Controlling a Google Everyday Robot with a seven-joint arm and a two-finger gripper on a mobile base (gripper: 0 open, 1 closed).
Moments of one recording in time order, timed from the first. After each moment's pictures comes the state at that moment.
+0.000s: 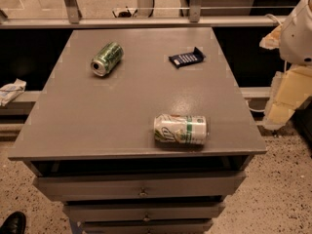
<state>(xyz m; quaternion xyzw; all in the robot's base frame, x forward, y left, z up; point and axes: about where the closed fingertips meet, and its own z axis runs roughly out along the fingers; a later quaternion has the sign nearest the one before) 0.438 -0.216 0.977 -0.60 0.78 -0.04 0.16</state>
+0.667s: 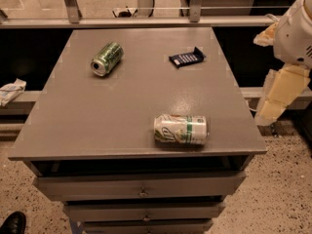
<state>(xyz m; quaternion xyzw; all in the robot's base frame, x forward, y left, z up) 0.451 -0.209 0.974 -0.61 0.77 -0.03 0.19</state>
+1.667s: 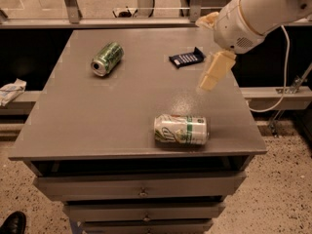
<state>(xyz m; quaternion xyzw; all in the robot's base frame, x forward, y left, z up) 0.564 -0.119 0.957 -0.66 0.67 0.04 0.33</state>
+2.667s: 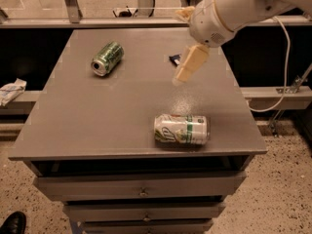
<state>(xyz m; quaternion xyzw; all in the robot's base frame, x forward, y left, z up) 0.598 -0.066 0.960 -0.68 0.62 0.07 0.38</state>
